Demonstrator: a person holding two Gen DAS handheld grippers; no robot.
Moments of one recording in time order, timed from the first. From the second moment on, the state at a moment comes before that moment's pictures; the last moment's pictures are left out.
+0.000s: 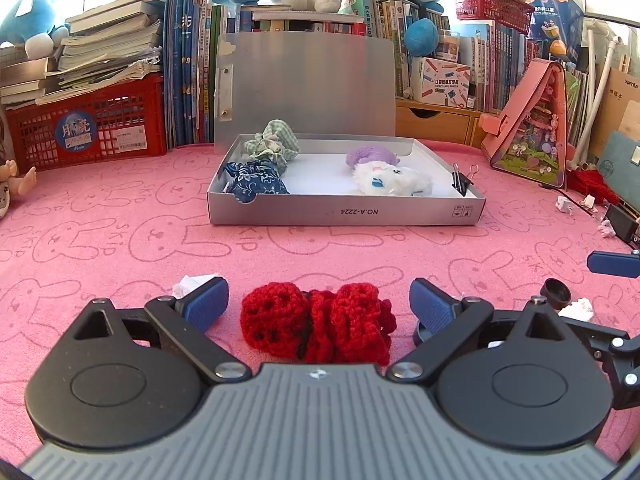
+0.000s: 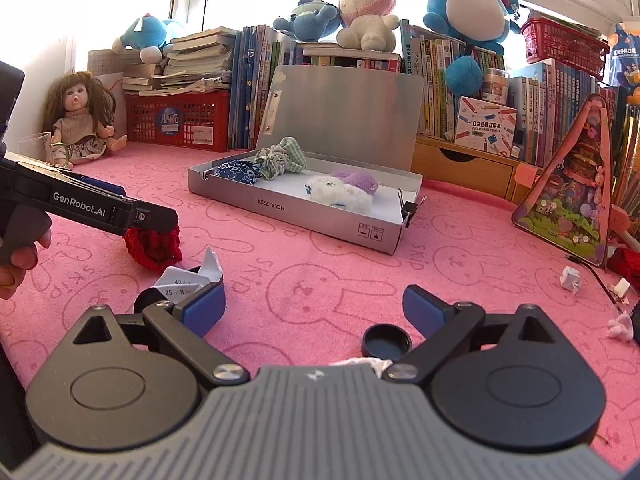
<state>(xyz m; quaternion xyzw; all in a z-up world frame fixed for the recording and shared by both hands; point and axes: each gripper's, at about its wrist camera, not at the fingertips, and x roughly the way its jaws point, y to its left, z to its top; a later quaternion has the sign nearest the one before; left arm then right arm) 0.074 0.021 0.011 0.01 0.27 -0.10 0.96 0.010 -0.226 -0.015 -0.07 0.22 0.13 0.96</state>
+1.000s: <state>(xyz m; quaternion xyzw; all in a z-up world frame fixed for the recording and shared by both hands) 0.092 0.009 -0.018 0.03 0.31 -0.08 0.95 -0.012 -0.235 -0.050 0.00 0.24 0.03 0.97</state>
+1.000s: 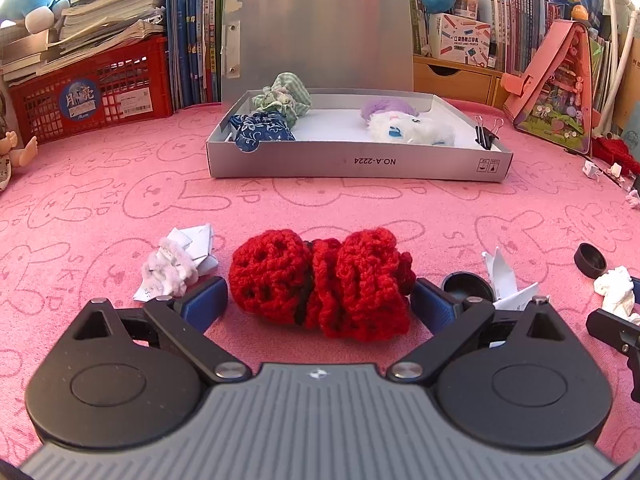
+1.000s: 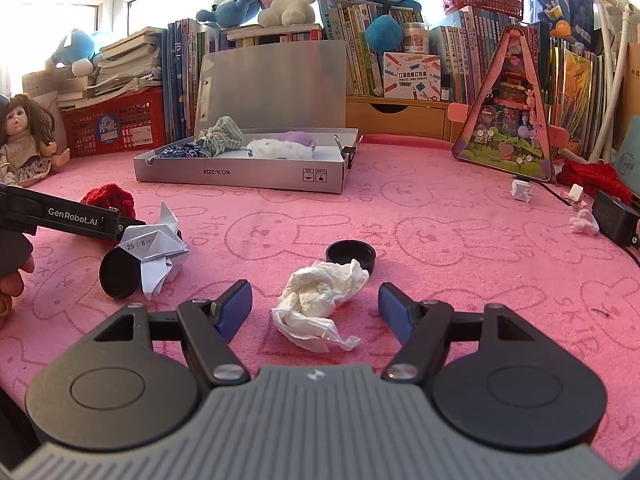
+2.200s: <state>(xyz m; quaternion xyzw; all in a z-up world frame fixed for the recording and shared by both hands) 0.079 0.014 0.016 0.01 0.28 -0.07 0.96 -0.003 -0.241 -0.025 0.01 0.22 0.03 0.97</state>
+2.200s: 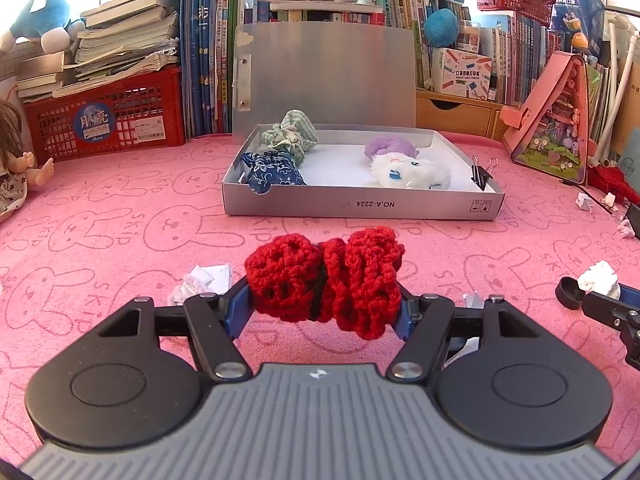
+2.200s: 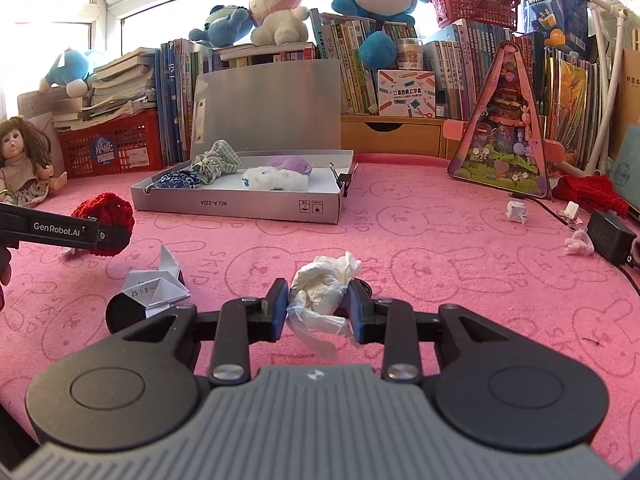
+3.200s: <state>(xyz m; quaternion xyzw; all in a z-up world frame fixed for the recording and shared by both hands) 0.234 0.003 0.093 -0.02 0.26 -0.09 0.96 0.154 -0.270 0.056 0.05 0.25 0.07 0.97</state>
